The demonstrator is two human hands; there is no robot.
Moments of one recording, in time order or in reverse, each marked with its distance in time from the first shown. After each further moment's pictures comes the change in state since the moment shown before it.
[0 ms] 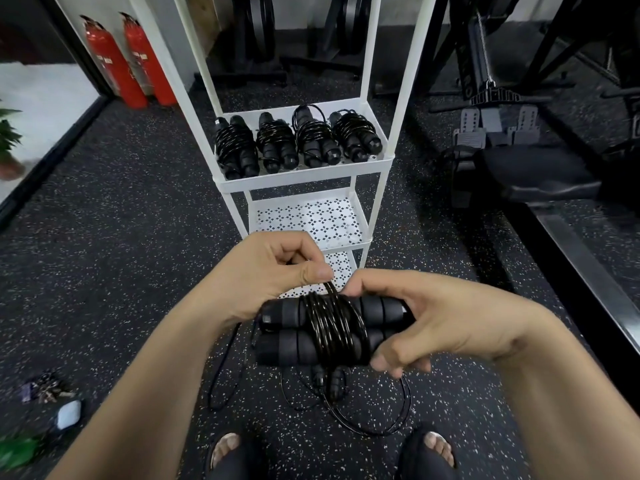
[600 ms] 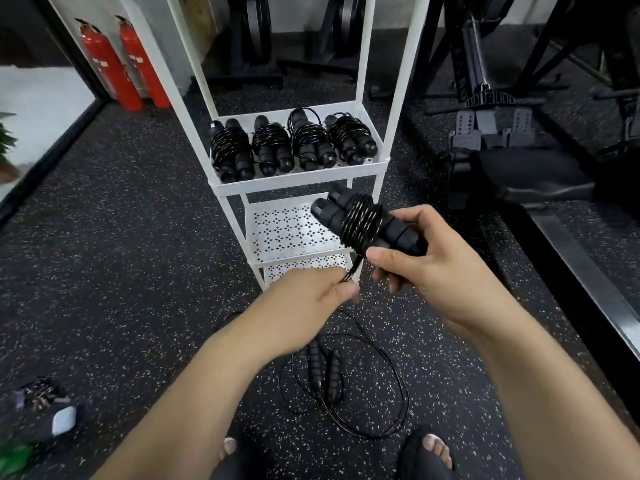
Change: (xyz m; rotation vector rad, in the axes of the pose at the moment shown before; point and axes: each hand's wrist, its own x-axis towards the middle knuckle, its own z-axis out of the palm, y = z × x) left_hand 0.006 -0.010 0.050 0.500 -0.104 -0.126; right_hand 0.026 0.024 -0.015 0.151 0.808 -0.293
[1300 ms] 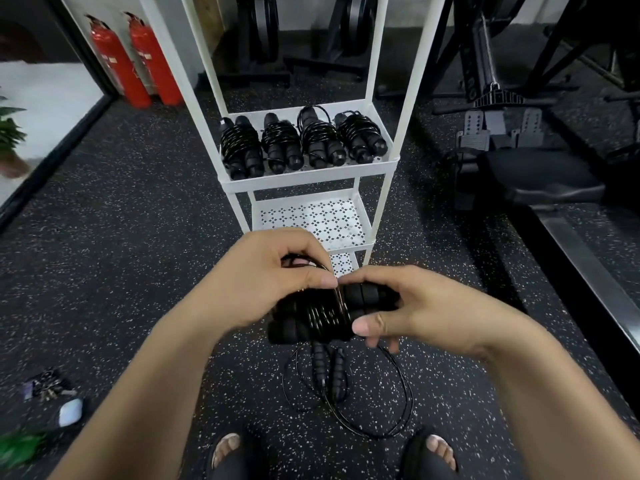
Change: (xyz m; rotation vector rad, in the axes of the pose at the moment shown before) left_hand -0.020 -0.012 -0.056 -0.264 0.169 0.135; right_hand -0.010 -0.004 0.006 -0.293 -0.591 0.160
